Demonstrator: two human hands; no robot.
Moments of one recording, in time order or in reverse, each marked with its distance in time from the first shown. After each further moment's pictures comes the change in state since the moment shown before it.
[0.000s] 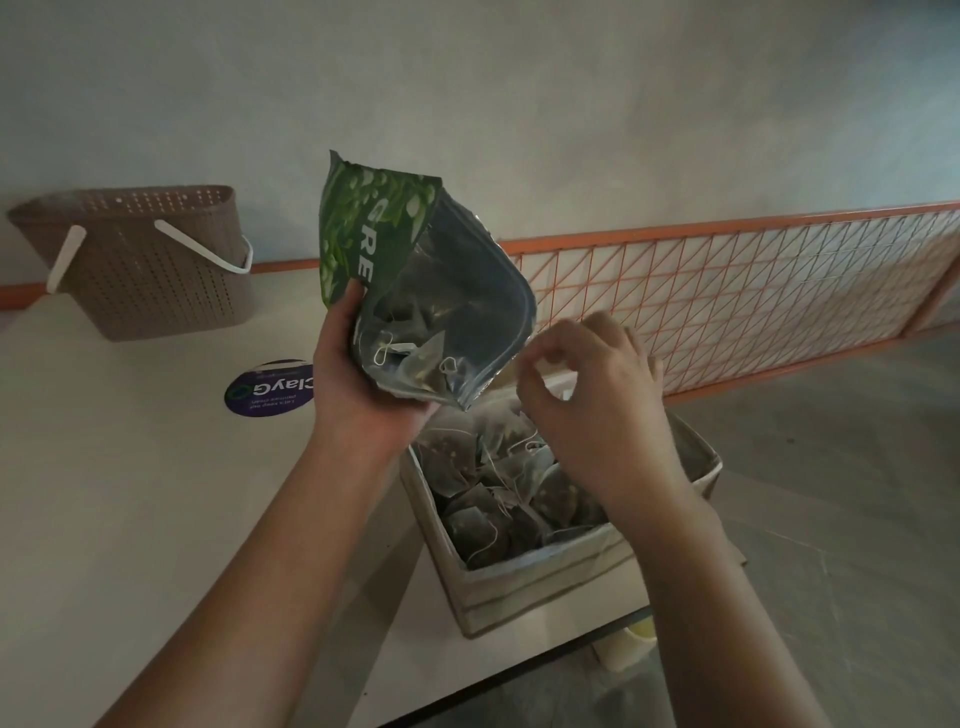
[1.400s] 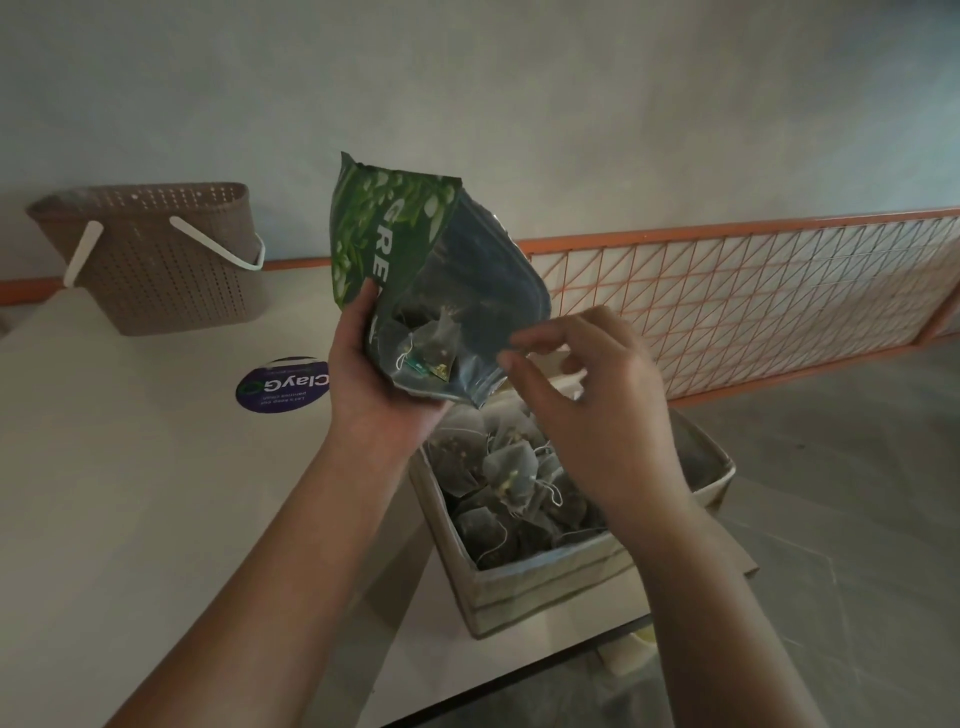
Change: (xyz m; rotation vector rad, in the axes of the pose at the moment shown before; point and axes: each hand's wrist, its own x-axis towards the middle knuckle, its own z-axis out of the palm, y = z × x) left_hand 0.001 -0.002 -0.001 -0.022 0.015 0.004; right_hand -0.003 -0.011 0.001 0.277 0.065 -0.034
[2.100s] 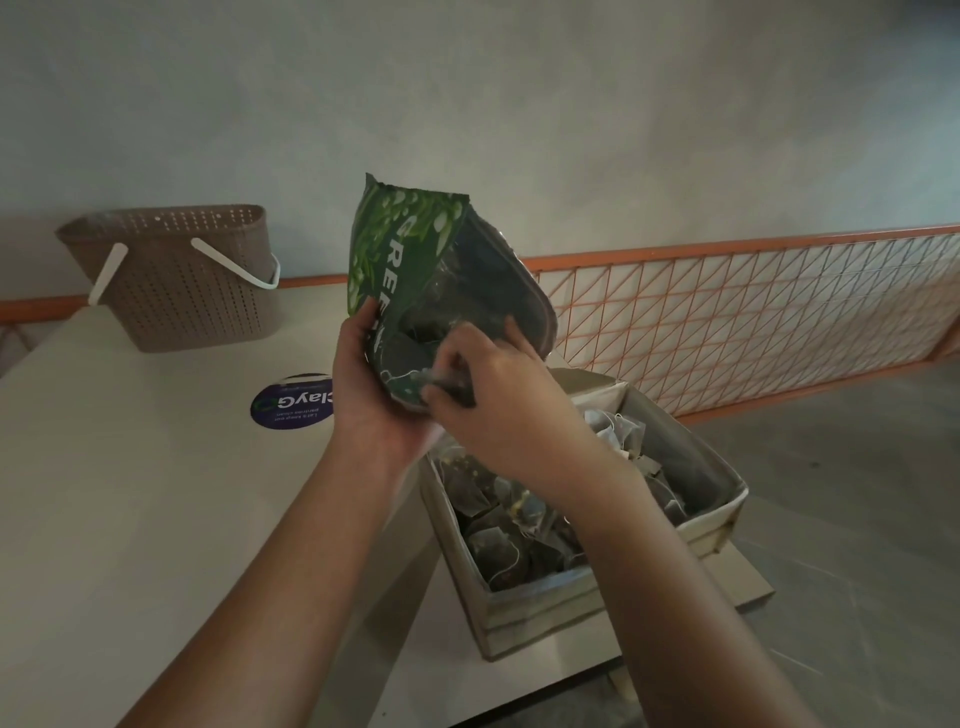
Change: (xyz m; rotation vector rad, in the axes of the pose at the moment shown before) left_hand -0.006 0.011 0.009 0.034 0.091 0.060; right_hand 0.029 -0.021 0.047 -0.180 -0.366 -0.183
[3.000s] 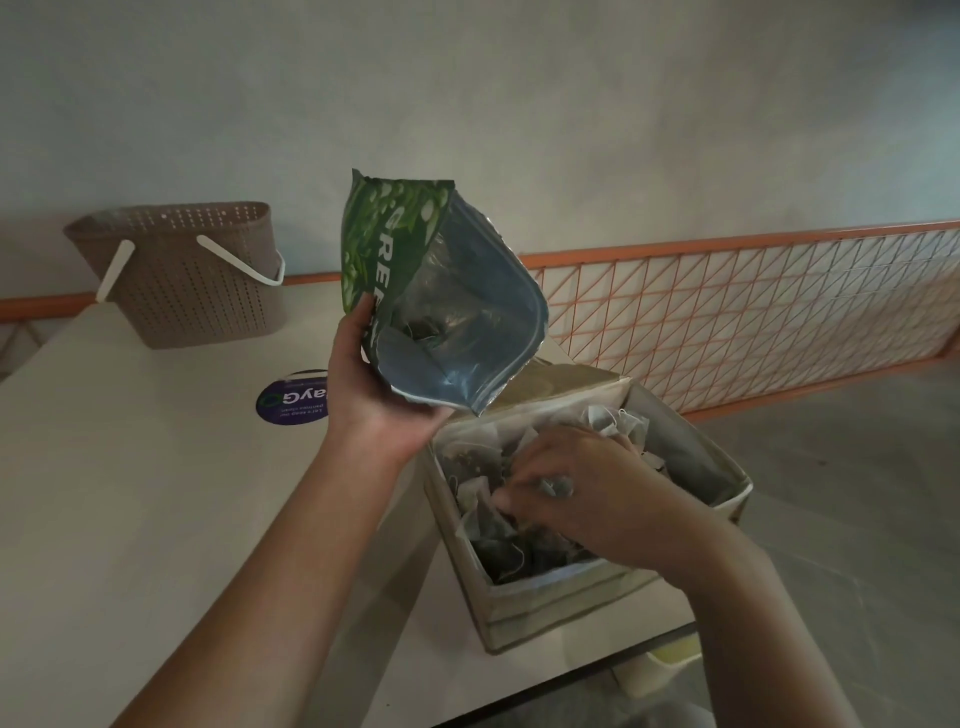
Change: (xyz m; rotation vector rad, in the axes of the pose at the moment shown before) left_hand 0.007 0.006 -0.012 -0.081 -0.116 -0.112; right_hand -0.066 0.042 -0.027 0.042 -0.426 0.162
